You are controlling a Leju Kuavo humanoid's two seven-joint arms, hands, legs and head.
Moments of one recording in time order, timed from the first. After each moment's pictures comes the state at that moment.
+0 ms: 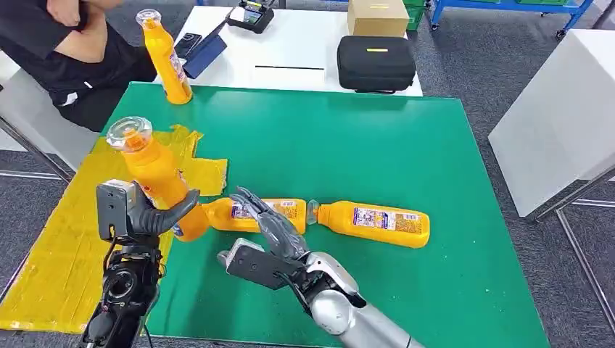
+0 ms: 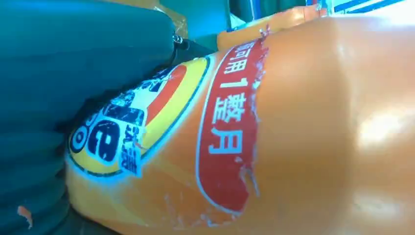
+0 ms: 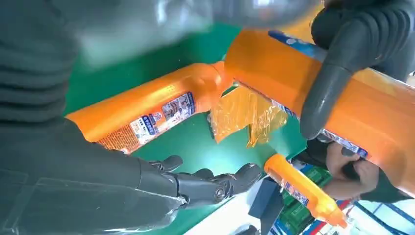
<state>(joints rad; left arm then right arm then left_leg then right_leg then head) -0.16 -0.03 -0.15 -1.31 -0.06 0.22 -0.29 -0.34 0.09 0.73 -1.18 0.43 -0.04 -0.07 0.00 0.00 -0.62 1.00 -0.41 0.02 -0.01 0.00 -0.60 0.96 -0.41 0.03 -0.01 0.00</state>
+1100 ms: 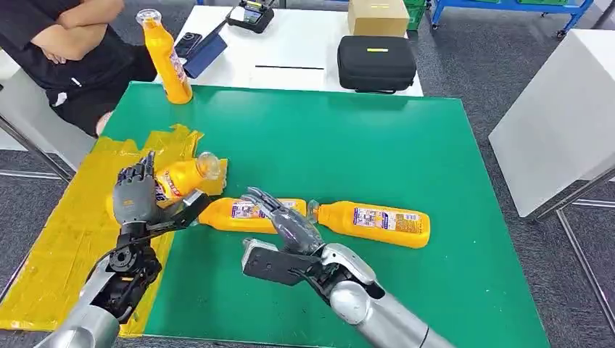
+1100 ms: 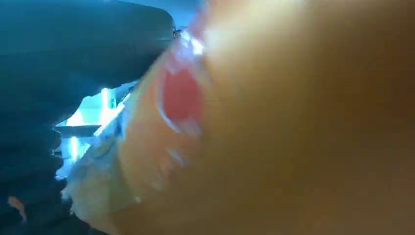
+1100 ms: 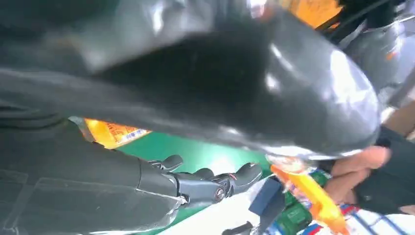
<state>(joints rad) -0.45 0.06 -0.19 -0.60 -1.37 0.63 0.05 -0.37 0.00 0.72 -1.21 0.46 0.03 -0.05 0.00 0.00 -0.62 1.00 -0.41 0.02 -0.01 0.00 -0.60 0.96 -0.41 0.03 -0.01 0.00</state>
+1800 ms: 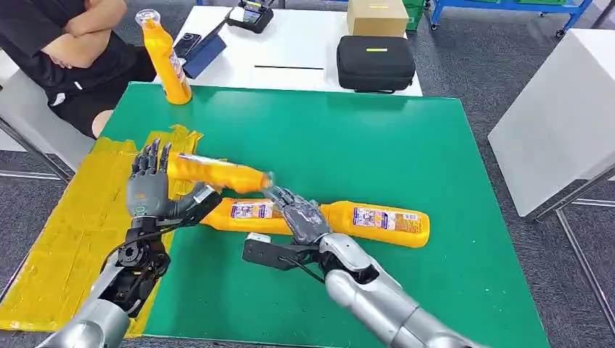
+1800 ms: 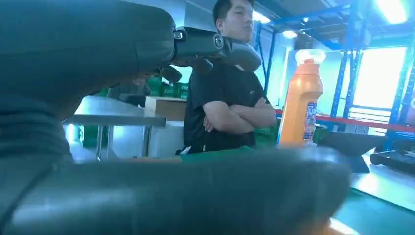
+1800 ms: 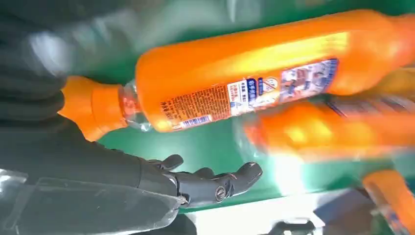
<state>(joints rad) -0.49 0.01 -0.20 -0.58 -1.27 0.67 -0.08 -0.50 0.07 0.74 -0.86 0.75 0.00 0.04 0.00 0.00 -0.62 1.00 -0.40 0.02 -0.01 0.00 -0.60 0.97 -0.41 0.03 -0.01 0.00</state>
